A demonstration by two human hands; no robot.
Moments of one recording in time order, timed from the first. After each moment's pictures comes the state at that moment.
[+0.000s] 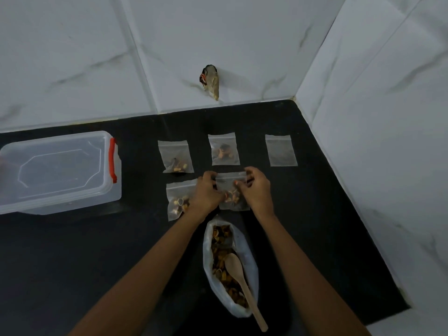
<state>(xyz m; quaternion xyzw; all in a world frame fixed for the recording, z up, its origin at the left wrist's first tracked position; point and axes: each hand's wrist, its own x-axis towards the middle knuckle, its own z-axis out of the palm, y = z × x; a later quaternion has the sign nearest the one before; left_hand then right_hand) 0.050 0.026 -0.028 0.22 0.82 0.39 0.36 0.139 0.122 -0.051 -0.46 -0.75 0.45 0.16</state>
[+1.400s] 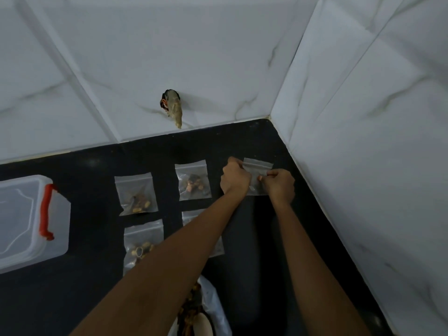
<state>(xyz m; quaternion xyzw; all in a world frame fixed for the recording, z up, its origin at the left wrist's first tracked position) 0.067 0.211 -0.030 0.19 0.84 0.41 0.30 0.146 0.258 -0.030 -0.66 -0.63 0.37 0.15</state>
